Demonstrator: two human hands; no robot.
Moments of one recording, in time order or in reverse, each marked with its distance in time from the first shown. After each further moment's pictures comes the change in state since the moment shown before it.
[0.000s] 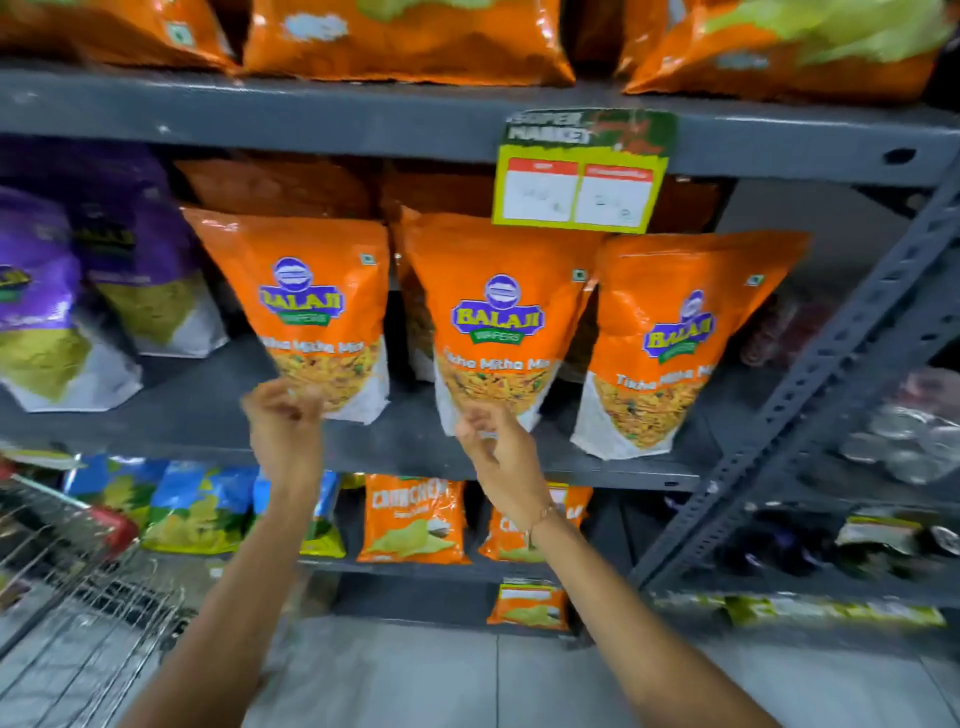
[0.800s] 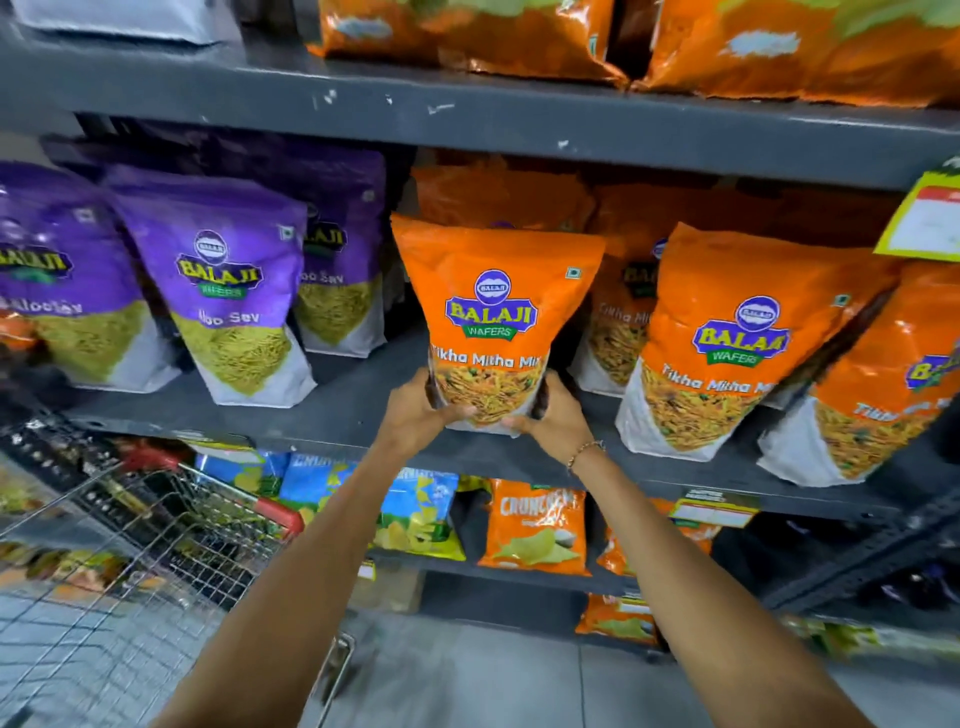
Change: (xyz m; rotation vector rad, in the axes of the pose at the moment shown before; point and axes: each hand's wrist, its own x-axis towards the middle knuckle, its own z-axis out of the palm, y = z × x) left_hand 0.156 -0.075 -0.063 0.308 -0.716 0.045; right_hand 0.101 0.010 0.170 -0.084 -0.123 0.209
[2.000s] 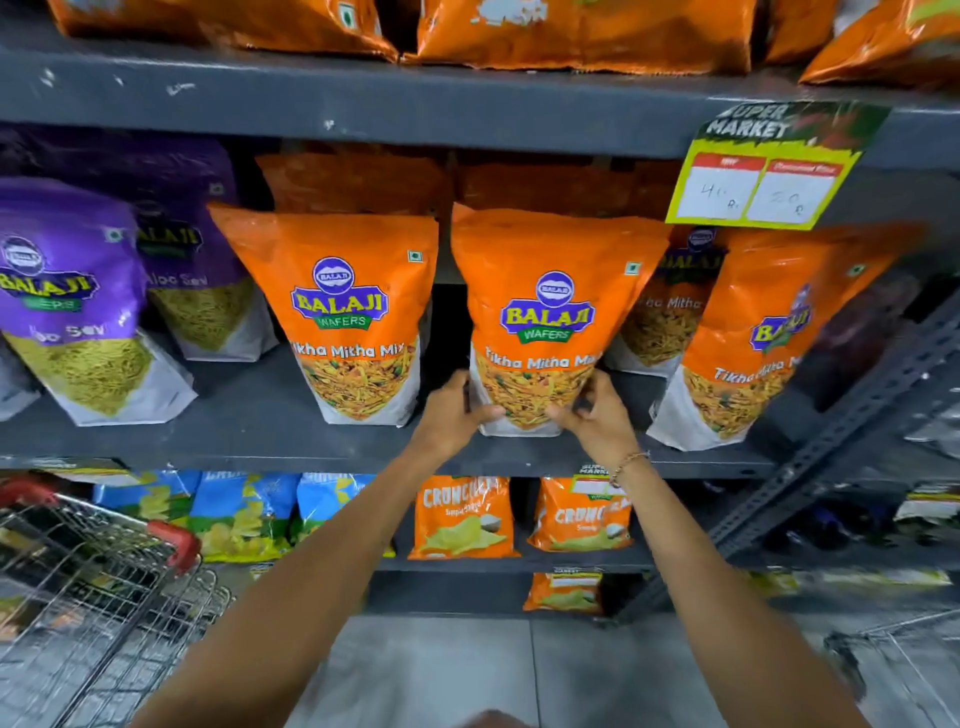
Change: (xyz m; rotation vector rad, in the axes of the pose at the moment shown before) left_hand -0.011 0.088 0.147 0.092 -0.213 0.105; right_hand -0.060 0.048 -0.153 0.068 0.229 0.117
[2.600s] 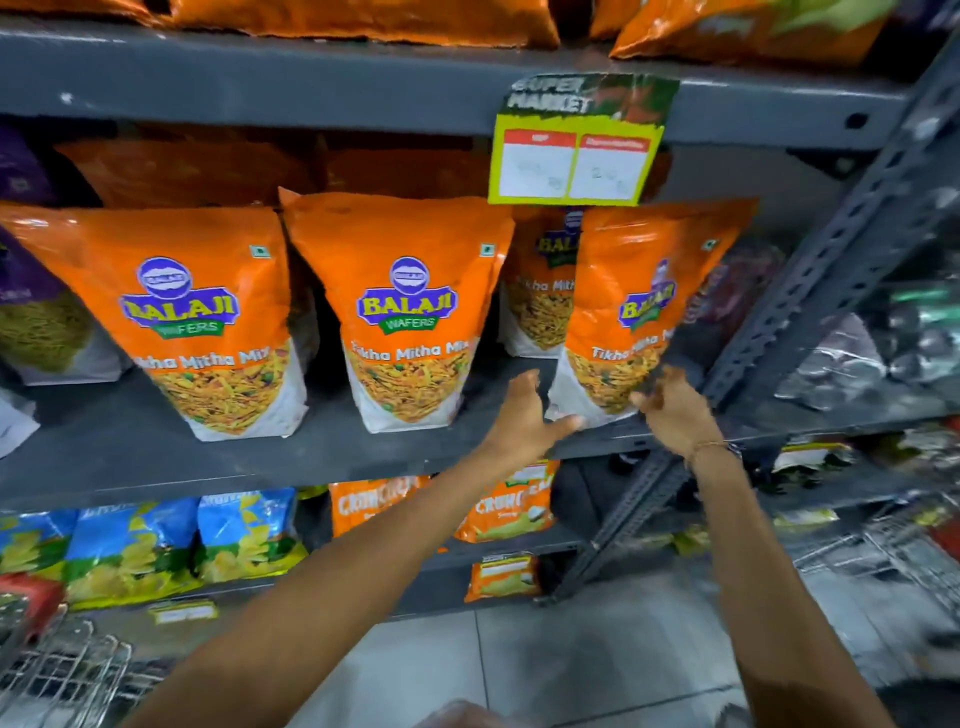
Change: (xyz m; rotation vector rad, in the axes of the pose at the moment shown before) left_hand -0.005 0.116 0.151 -0.042 -0.258 0.115; right_hand -0.029 0.023 -0.183 -0.560 0.207 0.248
